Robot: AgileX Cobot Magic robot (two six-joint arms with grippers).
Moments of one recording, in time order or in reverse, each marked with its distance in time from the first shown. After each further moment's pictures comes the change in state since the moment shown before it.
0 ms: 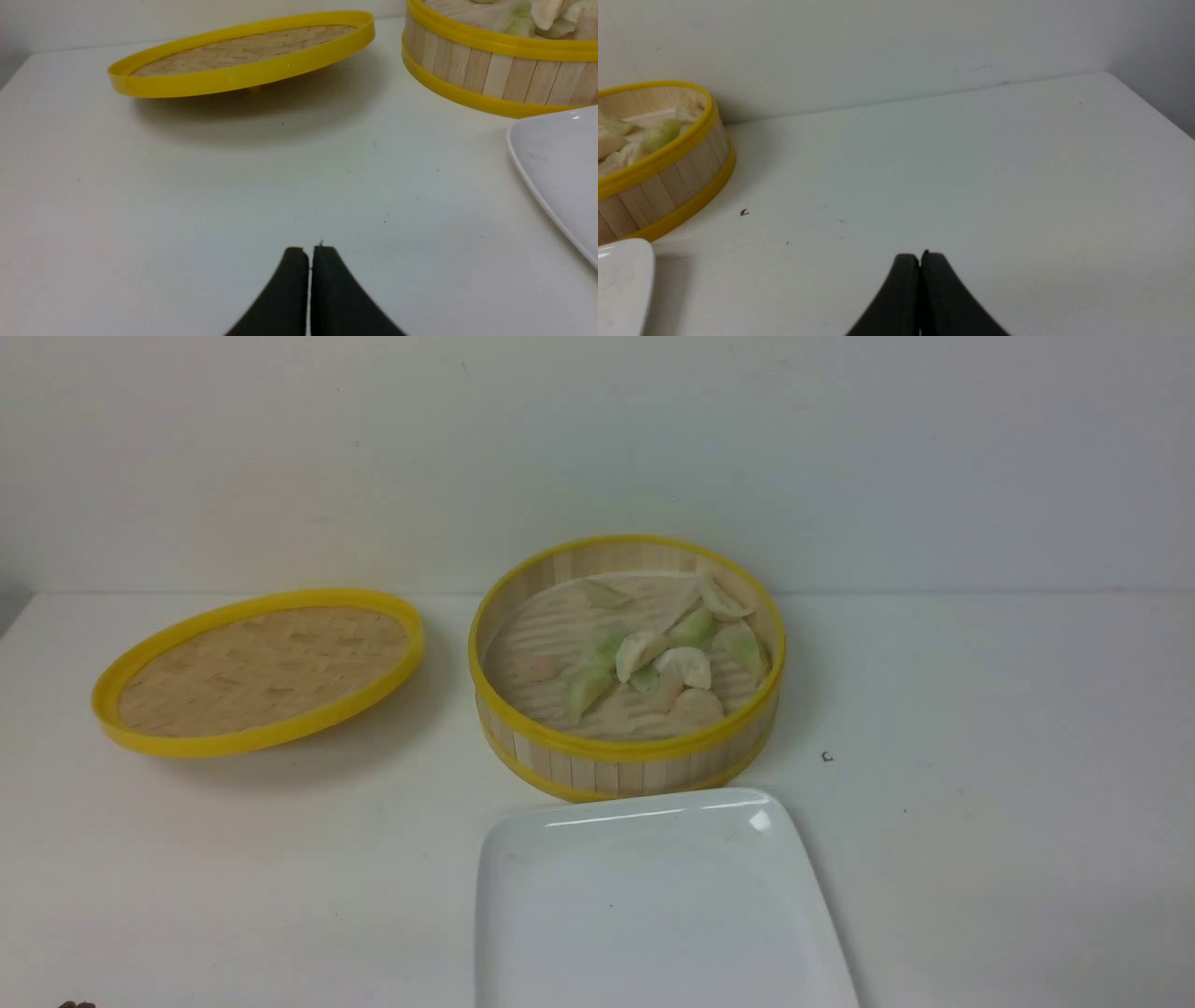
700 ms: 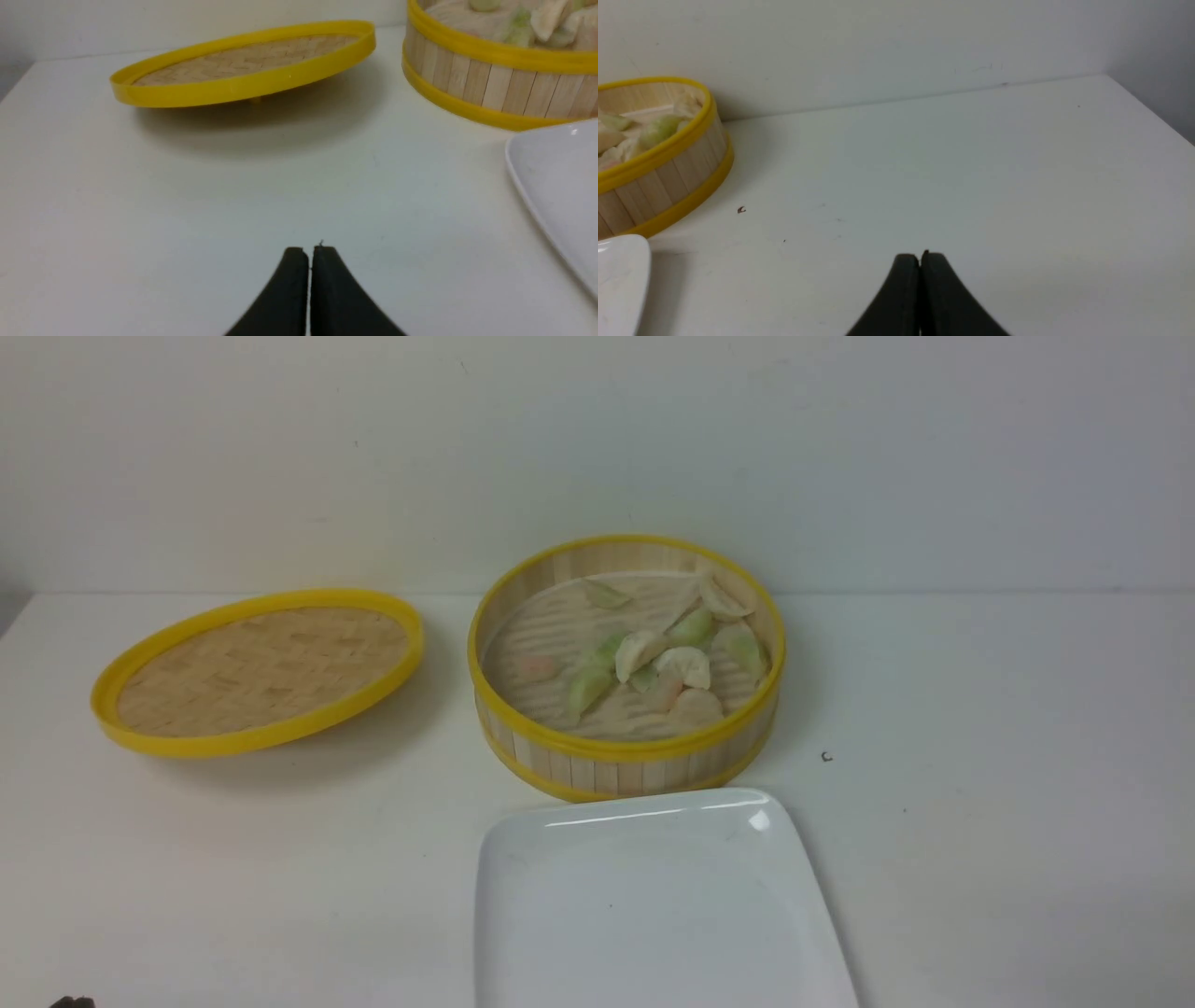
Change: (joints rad) right arm 0.000 0.000 0.000 0.000 0.000 -0.017; left arm 0.000 0.000 0.004 -0.021 -0.056 -0.022
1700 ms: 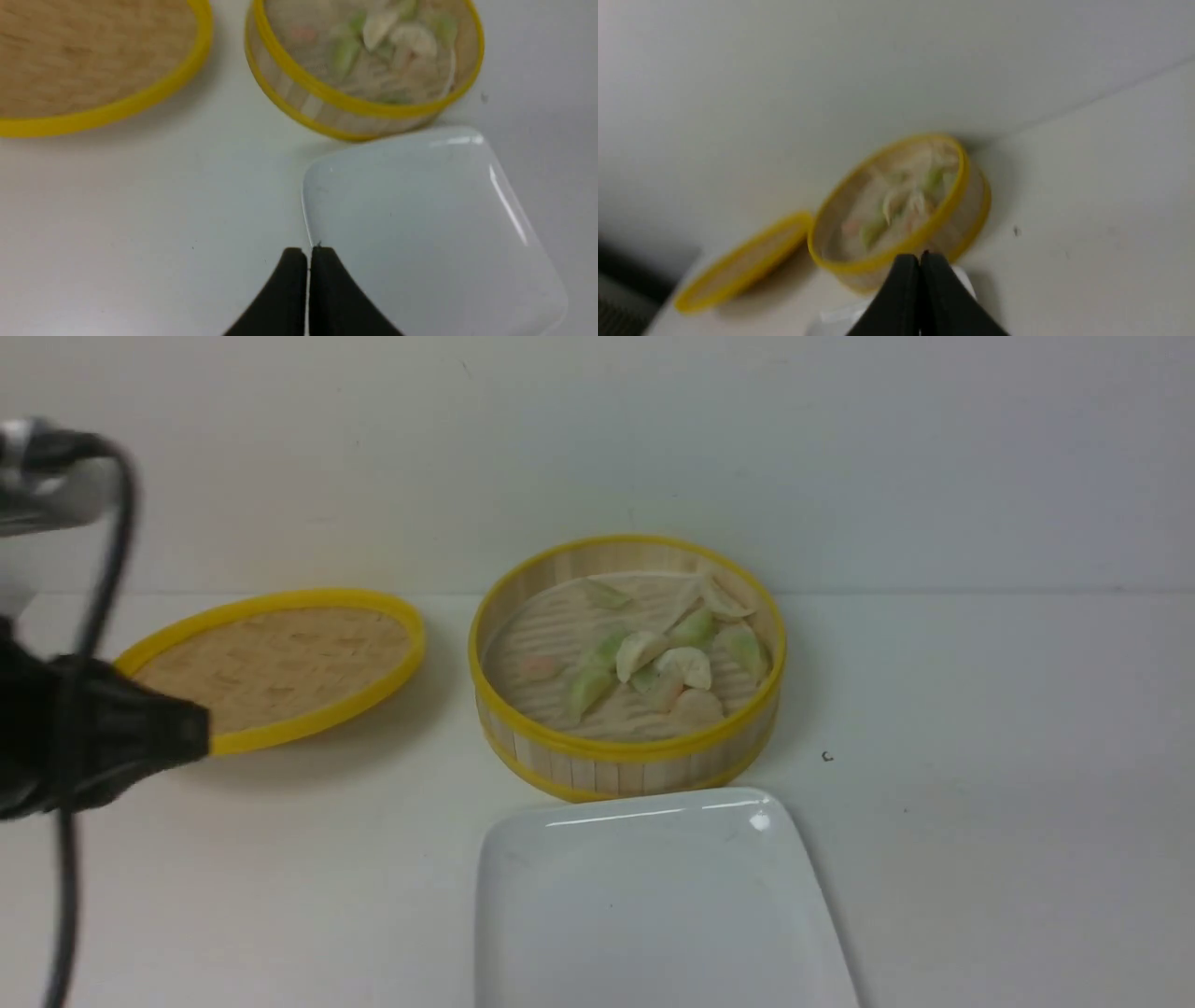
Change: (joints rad) right arm 0.026 0.309 -0.550 0.588 0.449 -0.130; left arm 0.000 1.034 -0.986 -0.362 0.587 0.166
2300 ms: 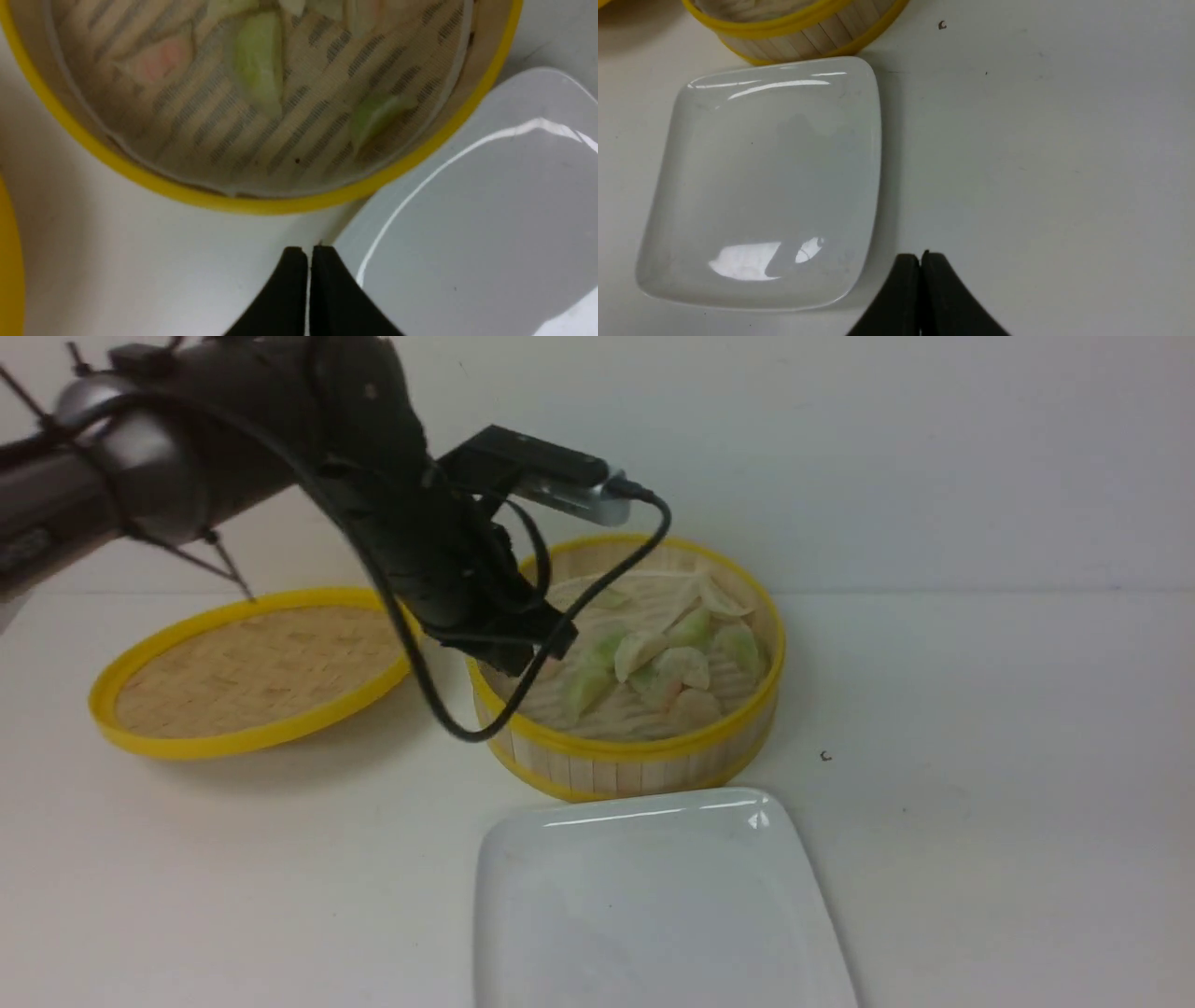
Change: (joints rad) right arm 0.000 0.403 -0.223 -0.164 0.316 -0.193; left arm -0.310 0.899 -0.722 0.230 0.094 0.090
